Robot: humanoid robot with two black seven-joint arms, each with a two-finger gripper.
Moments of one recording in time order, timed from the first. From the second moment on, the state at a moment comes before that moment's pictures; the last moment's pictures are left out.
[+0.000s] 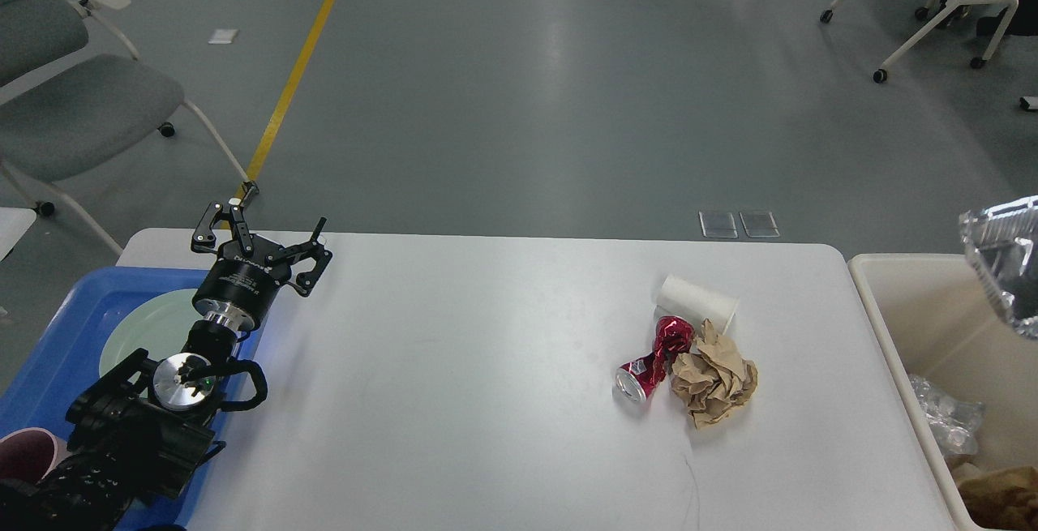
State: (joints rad) left arm -0.62 0.14 -1.12 -0.33 -0.16 -0.71 -0.07; right arm 1.22 -0.80 -1.03 0.71 0.24 -0.06 -0.12
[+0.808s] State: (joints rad) left arm -0.62 0.14 -1.12 -0.33 -0.16 -0.71 -0.07; right arm 1.47 -0.51 -1.08 0.74 0.23 0.04 -0.13
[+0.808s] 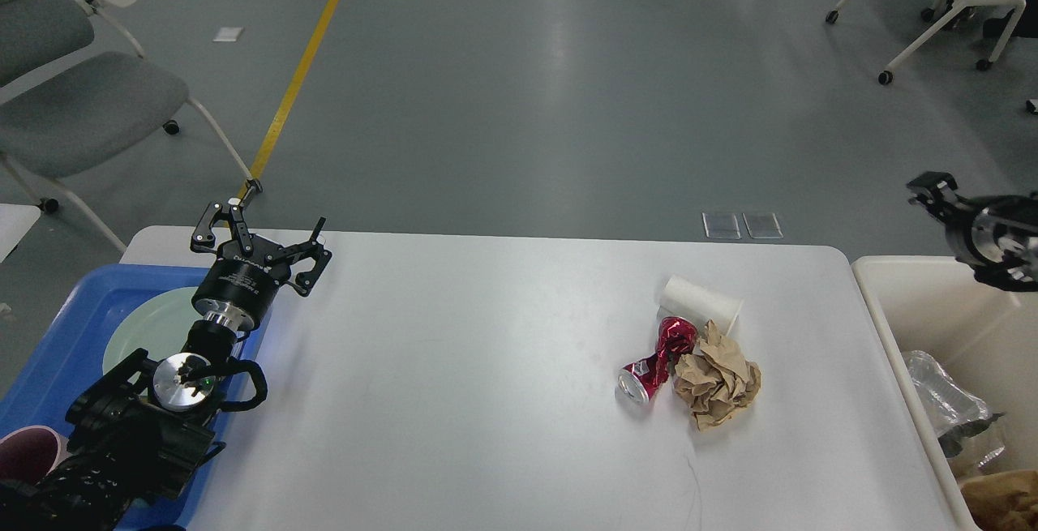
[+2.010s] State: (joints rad) left arm -0.62 0.14 -1.12 -0.33 -0.16 -0.71 -0.07; right arm 1.72 -0.26 -1.29 1.16 0.22 0.47 -0.13
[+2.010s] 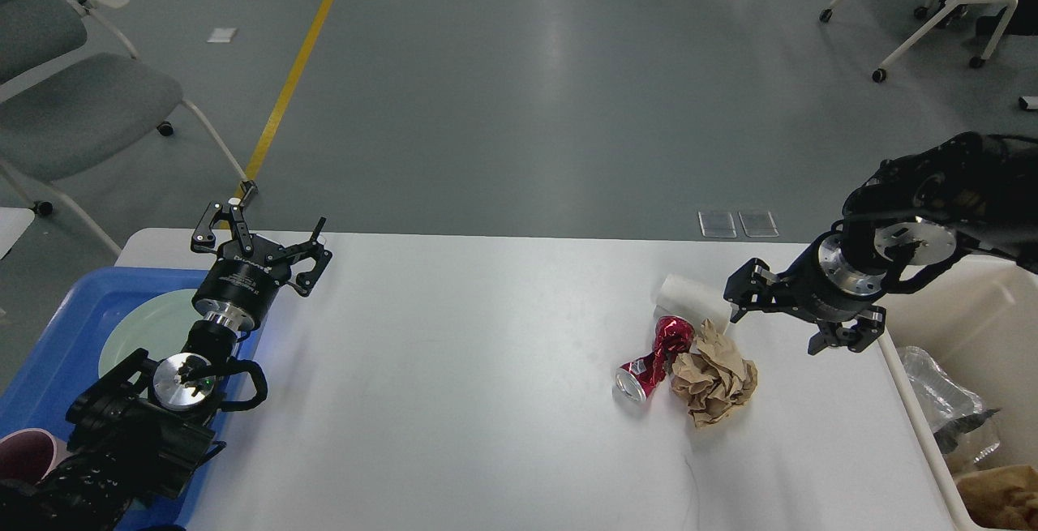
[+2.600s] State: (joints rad) left arm -0.62 0.14 -1.12 -0.33 -0.16 -0.71 -0.07; right arm 1.45 -0.10 -1.24 0.90 0.22 0.44 -0.13
